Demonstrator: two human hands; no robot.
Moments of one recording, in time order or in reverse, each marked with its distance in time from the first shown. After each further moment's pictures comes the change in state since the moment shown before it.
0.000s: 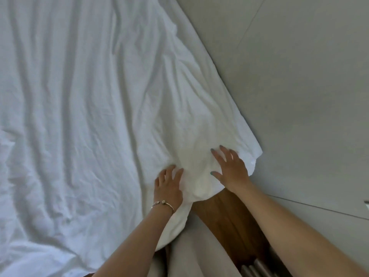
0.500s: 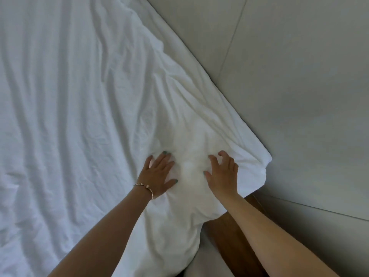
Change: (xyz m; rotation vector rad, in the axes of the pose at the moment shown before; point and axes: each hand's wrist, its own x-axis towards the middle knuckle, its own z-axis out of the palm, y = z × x) left_hand 0.105 -0.047 -0.076 0.578 -0.049 0.354; right_hand 0.041 -0.047 0.005 0.214 0.511 0.139
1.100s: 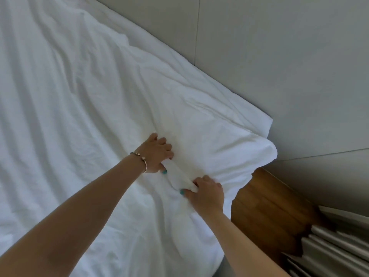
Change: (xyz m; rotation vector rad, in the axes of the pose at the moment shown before) left_hand 0.059 -0.062 -0.033 0.407 0.036 0.626; right_hand -0.070 -0.110 0.050 0.283 -0.349 0.461
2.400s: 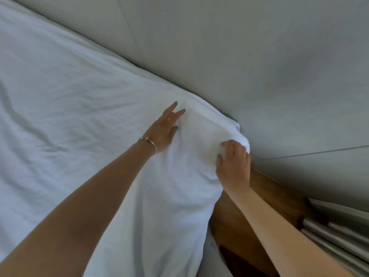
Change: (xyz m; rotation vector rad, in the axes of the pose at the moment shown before) left_hand 0.186 0.022 -0.062 -0.734 0.372 -0.173; right_hand 0.098 0.149 -0.113 0.038 0.480 0.023
